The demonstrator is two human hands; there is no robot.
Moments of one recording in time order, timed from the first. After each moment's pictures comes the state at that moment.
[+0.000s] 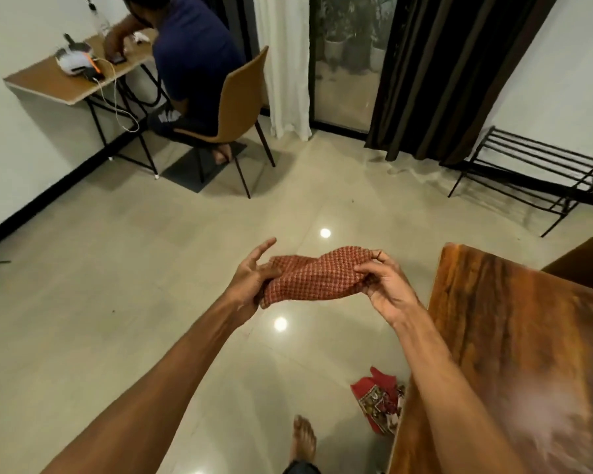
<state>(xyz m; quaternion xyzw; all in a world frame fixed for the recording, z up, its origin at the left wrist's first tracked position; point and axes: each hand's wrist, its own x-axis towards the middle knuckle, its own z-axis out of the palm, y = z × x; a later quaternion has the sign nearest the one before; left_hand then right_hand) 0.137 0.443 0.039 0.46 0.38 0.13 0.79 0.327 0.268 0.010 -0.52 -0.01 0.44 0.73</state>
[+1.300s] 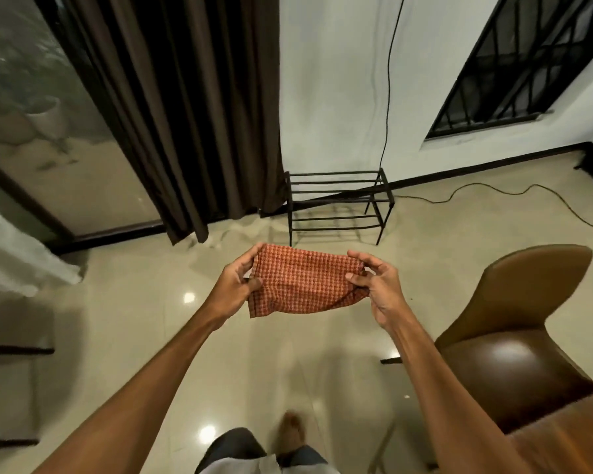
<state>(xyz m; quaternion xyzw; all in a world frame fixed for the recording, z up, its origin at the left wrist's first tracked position) 0.952 0.603 0.021 0.75 0.02 -0.12 0.65 0.974 0.307 0.010 -0.64 0.14 0.07 0.75</state>
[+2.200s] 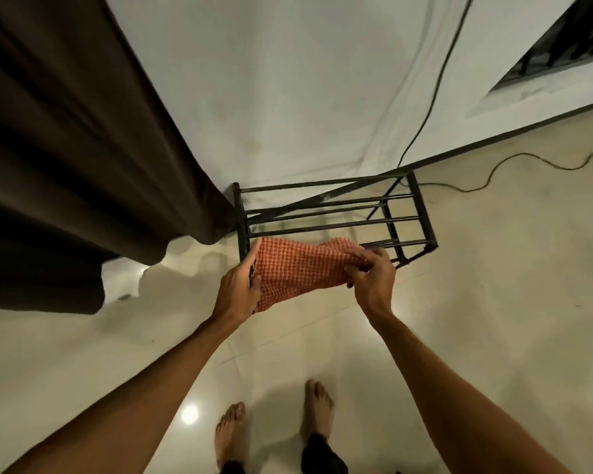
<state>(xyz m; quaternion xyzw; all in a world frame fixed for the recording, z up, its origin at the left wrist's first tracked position) 1.584 0.507 -0.329 0.89 0.03 -0.15 0.43 1.585 0.255 -0.324 -0.85 0.23 0.03 0.48</state>
